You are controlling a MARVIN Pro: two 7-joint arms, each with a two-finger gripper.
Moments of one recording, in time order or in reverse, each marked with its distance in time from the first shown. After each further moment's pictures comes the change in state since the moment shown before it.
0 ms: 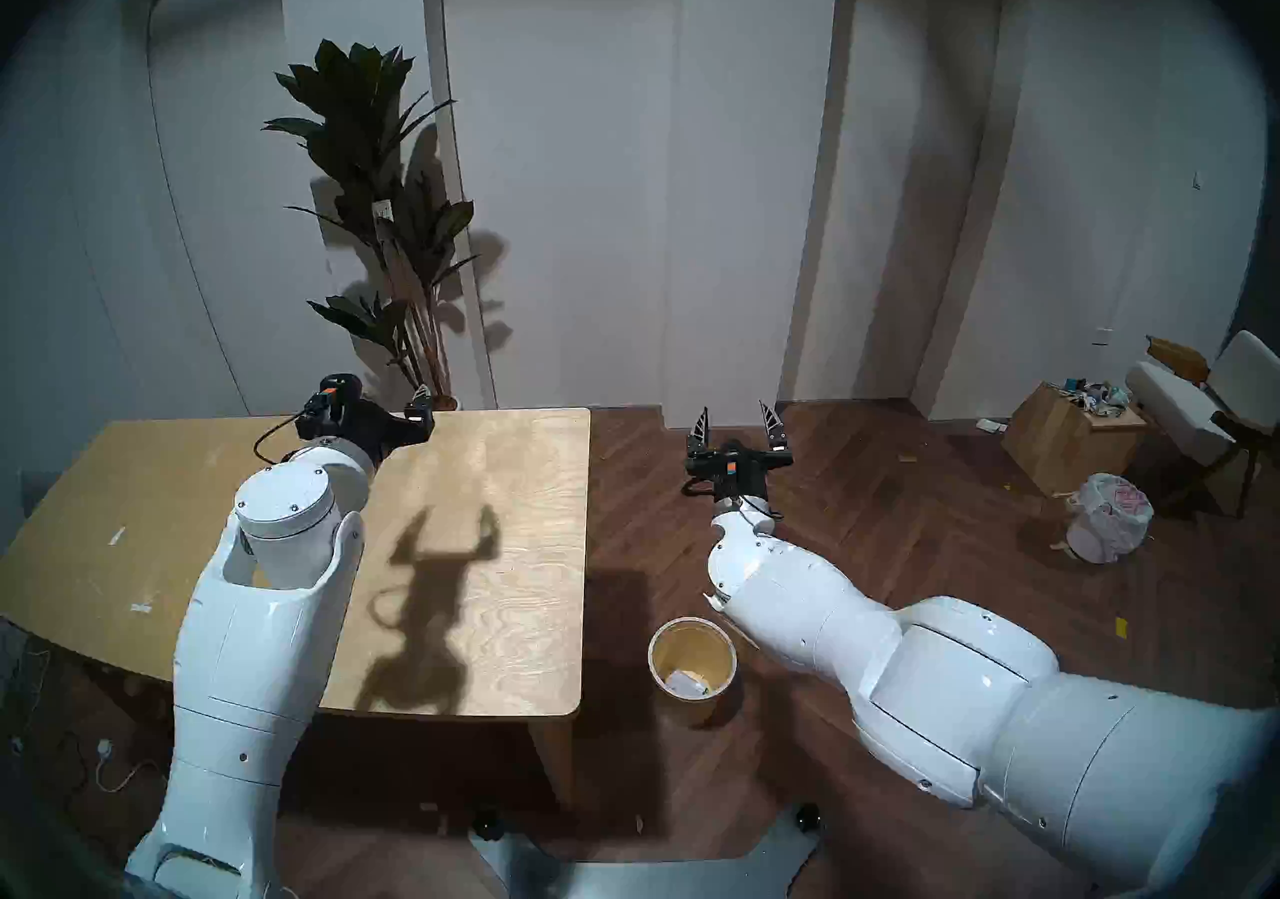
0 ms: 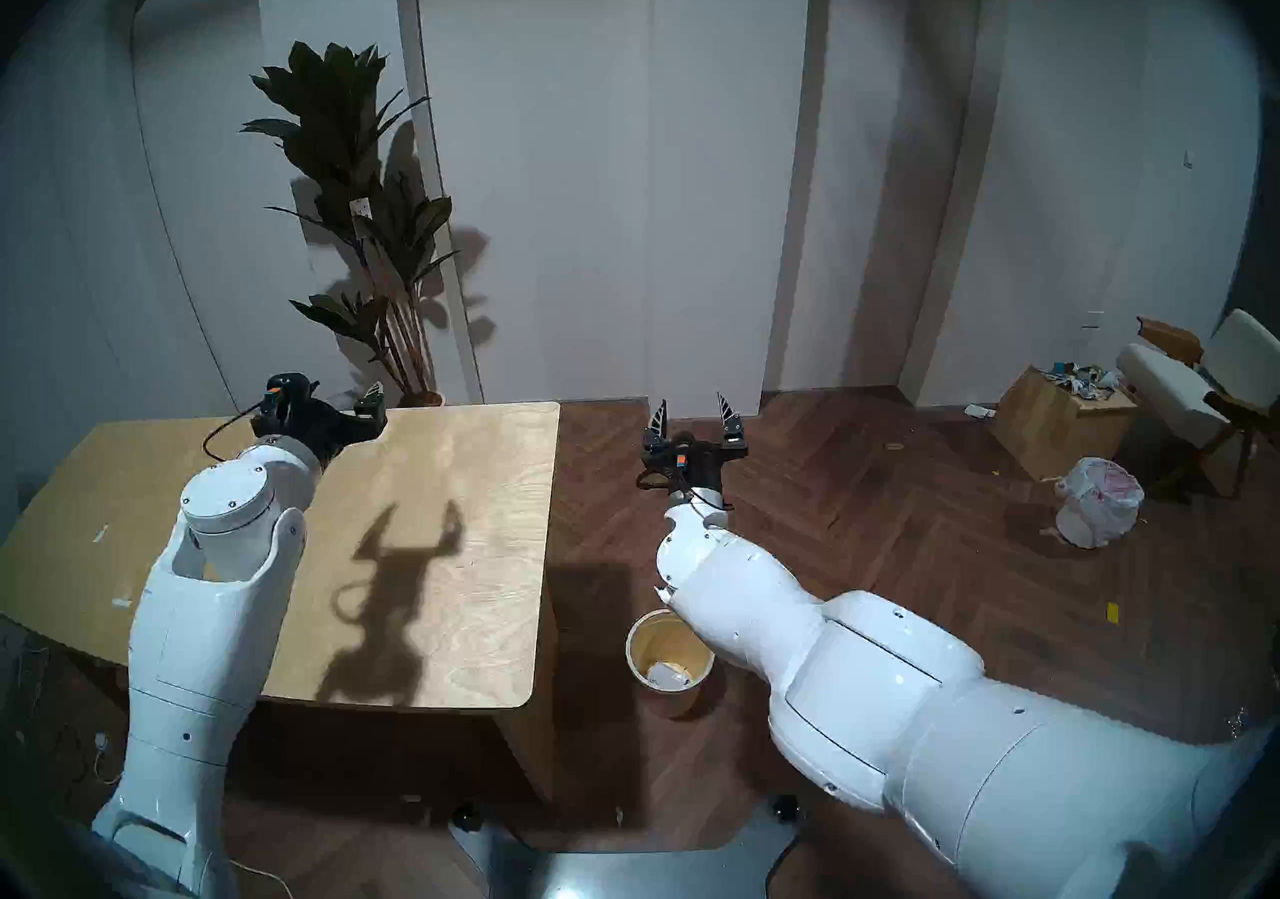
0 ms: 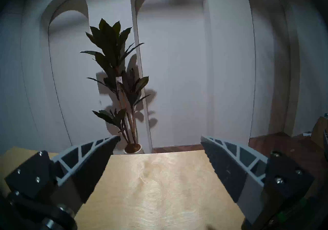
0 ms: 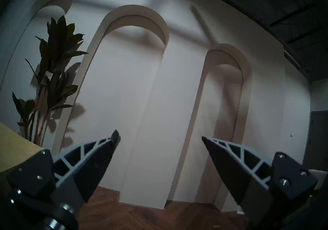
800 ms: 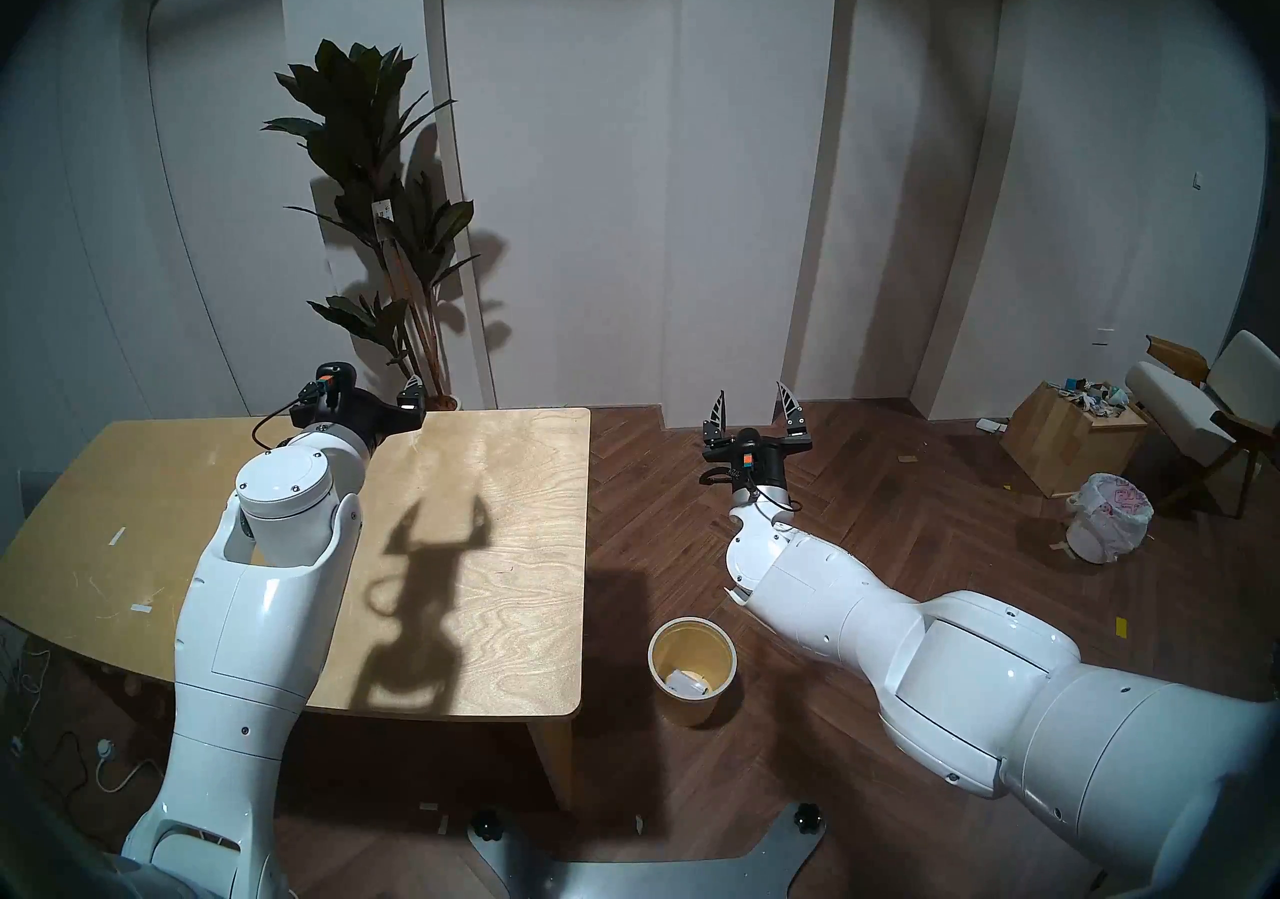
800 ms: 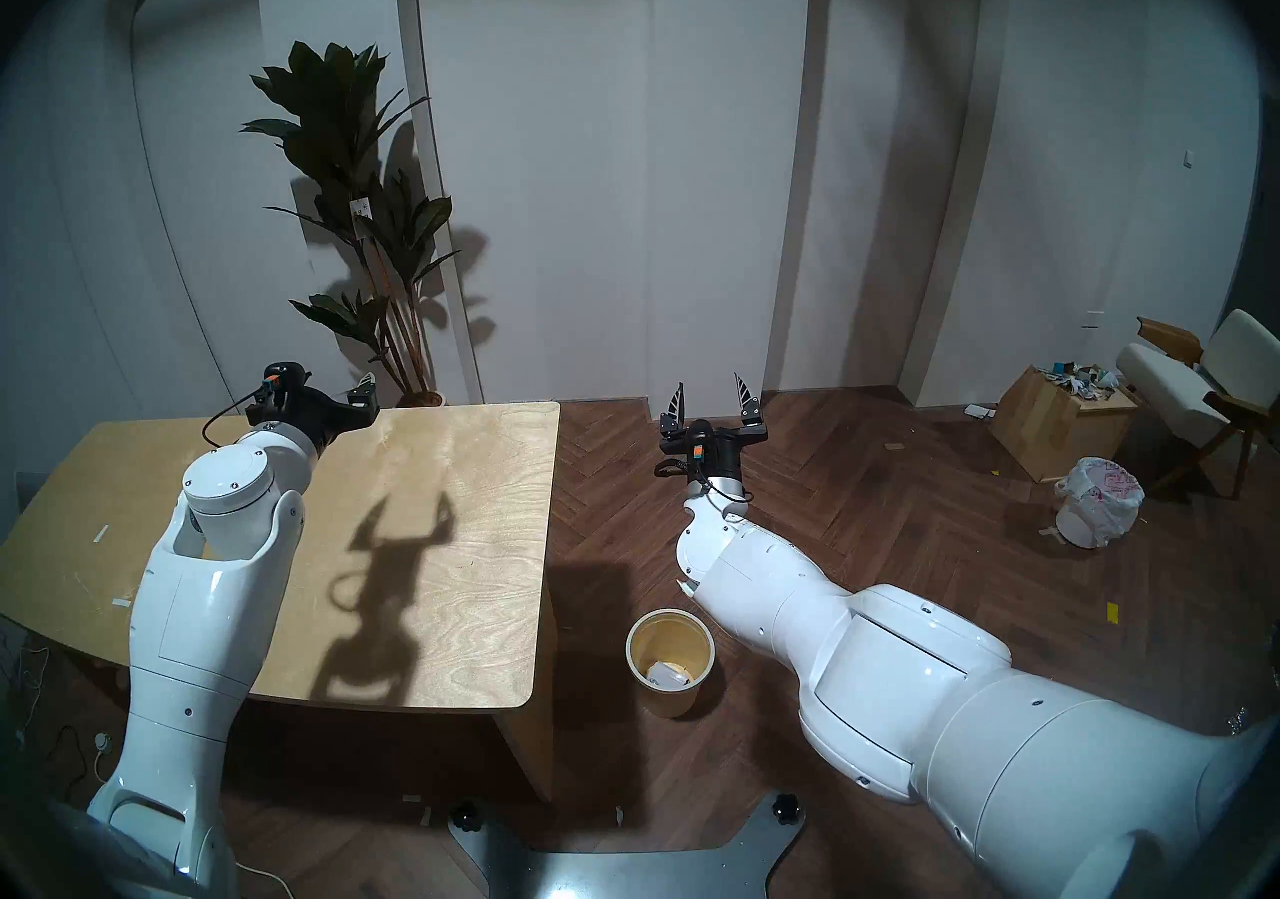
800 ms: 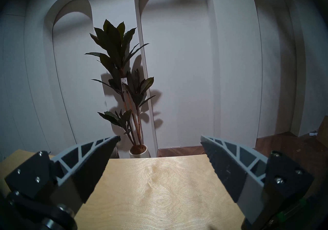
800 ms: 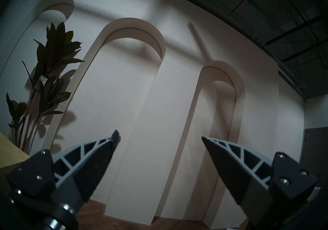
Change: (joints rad) left arm -0.060 0.006 0.006 0.057 0.017 -0.002 0.002; right arm 0.006 0.063 -0.045 -0.061 -0.065 -0.008 -0.081
